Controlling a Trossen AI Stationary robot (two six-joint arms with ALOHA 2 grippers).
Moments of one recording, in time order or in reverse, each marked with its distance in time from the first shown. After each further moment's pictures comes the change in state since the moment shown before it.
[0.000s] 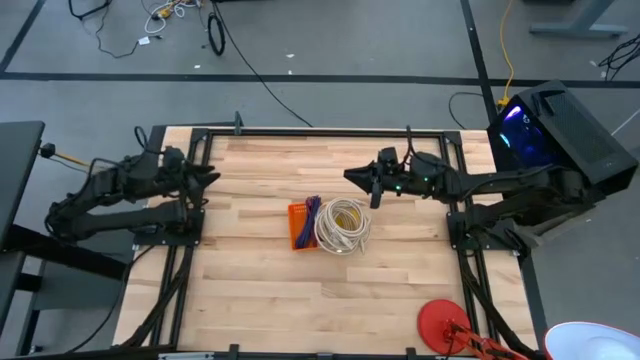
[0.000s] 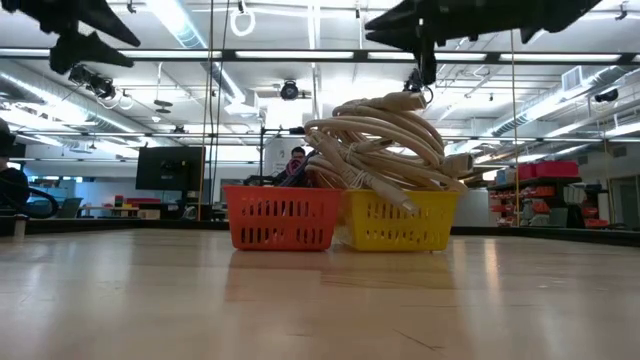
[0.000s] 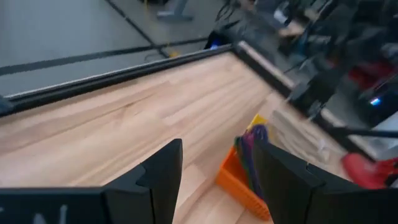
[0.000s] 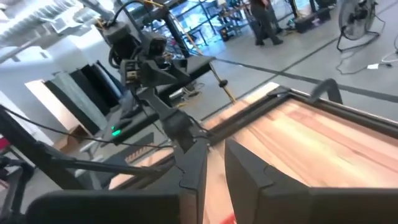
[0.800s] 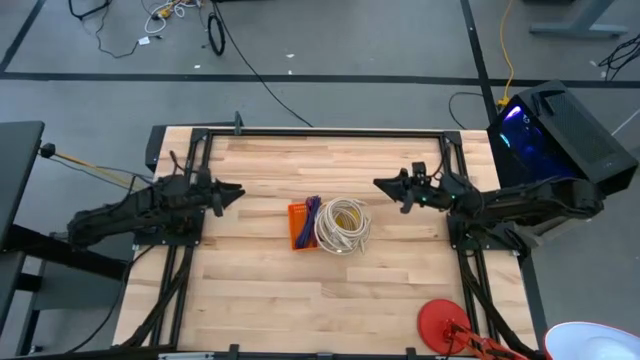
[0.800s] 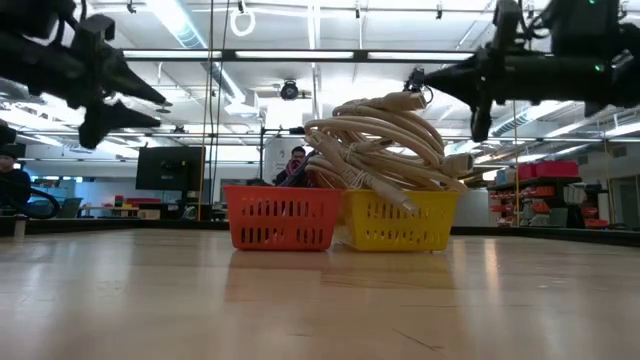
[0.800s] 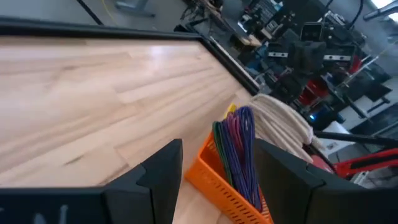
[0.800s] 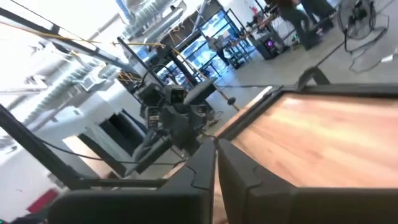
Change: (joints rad) left arm 0.000 -0.228 -0.528 0.456 0.131 -0.121; right arm -0.080 -0.181 -0.549 0.534 -0.031 0.188
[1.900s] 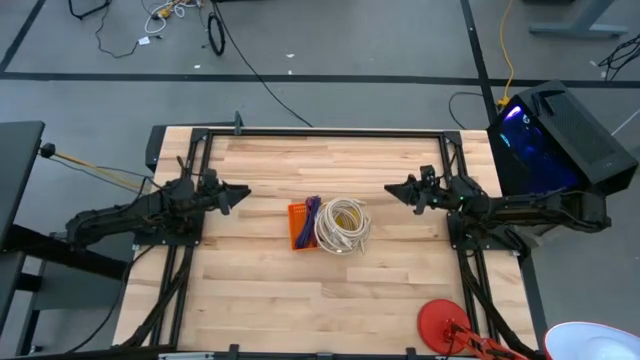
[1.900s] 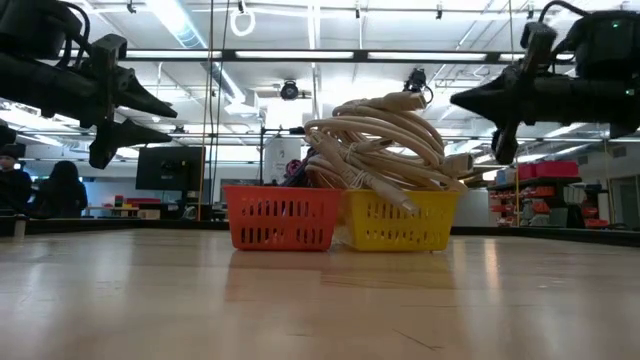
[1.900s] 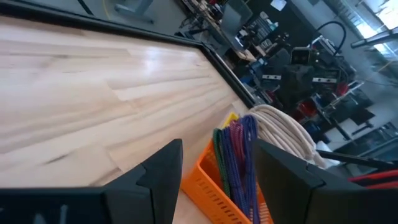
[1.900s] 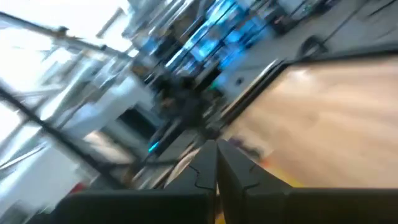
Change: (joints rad) left arm 0.000 0.021 -0.143 0.203 -0.013 -0.102; right arm -0.110 -0.172 -0.167 -0.030 -0.191 0.120
